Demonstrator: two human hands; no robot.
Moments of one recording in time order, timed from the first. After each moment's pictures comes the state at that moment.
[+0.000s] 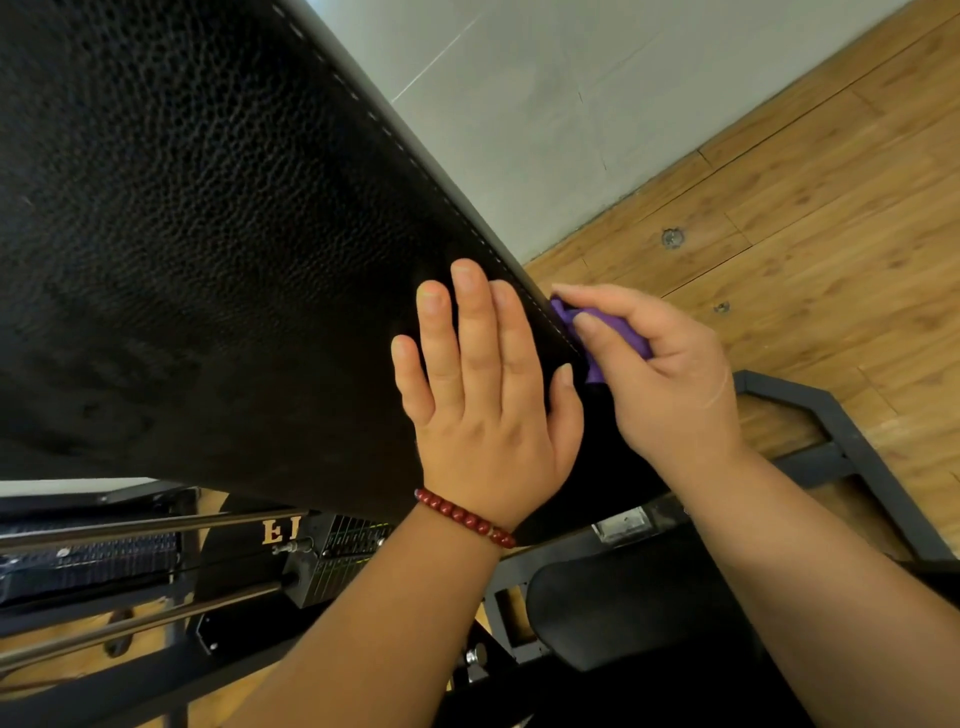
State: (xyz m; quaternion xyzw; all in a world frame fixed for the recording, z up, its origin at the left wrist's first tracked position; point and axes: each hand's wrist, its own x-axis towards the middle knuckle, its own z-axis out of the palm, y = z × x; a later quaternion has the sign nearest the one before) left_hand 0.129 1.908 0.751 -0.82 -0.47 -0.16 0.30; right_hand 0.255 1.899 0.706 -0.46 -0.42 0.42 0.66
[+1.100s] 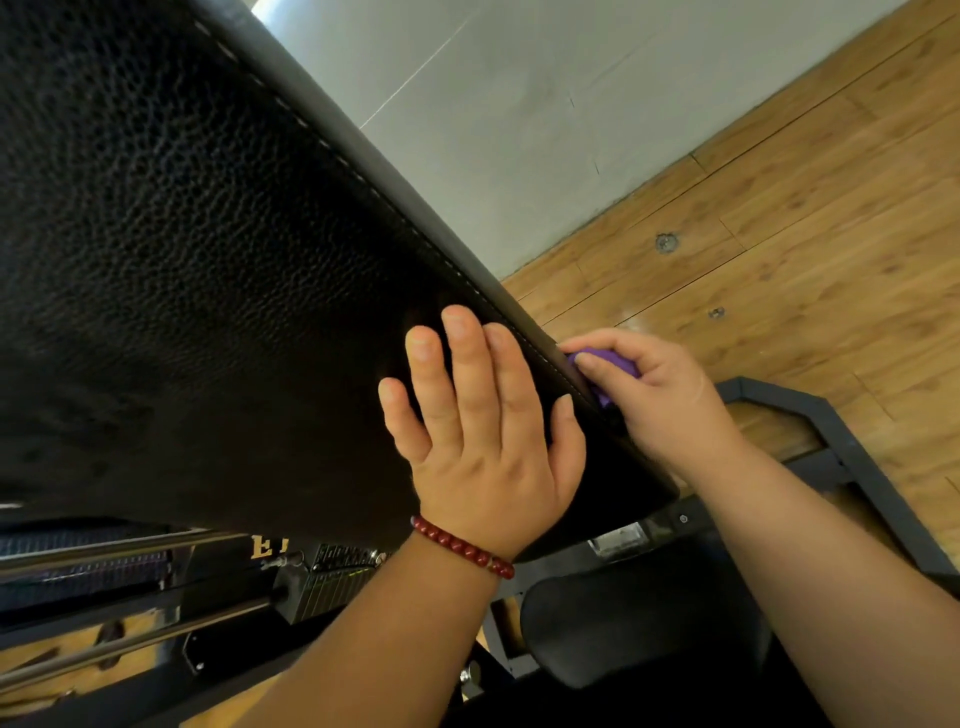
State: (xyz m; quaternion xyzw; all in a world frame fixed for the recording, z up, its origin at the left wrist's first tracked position) left_hand 0.130 1.909 0.736 -0.81 -0.46 -0.16 0.32; right_hand 0.274 1.916 0.671 -0.48 -0.41 0.57 0.53
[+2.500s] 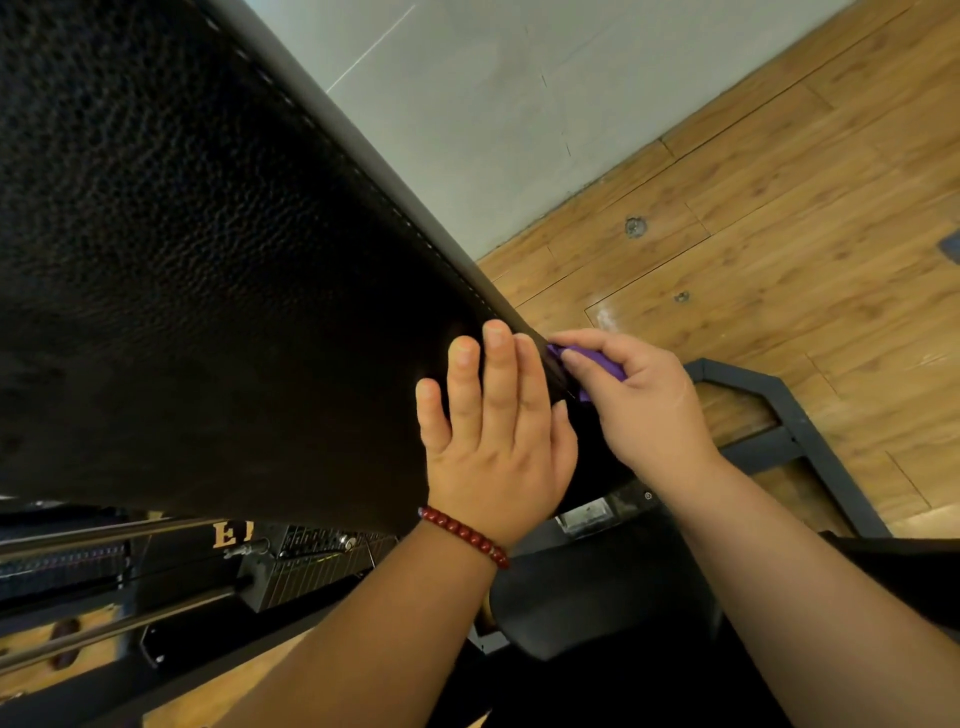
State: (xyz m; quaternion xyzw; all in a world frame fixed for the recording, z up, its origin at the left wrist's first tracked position) left_hand 0.133 1.893 0.694 -0.83 -0.45 -0.13 0.31; right_hand 0.267 1.888 0.658 -0.56 -0.35 0.54 0.52
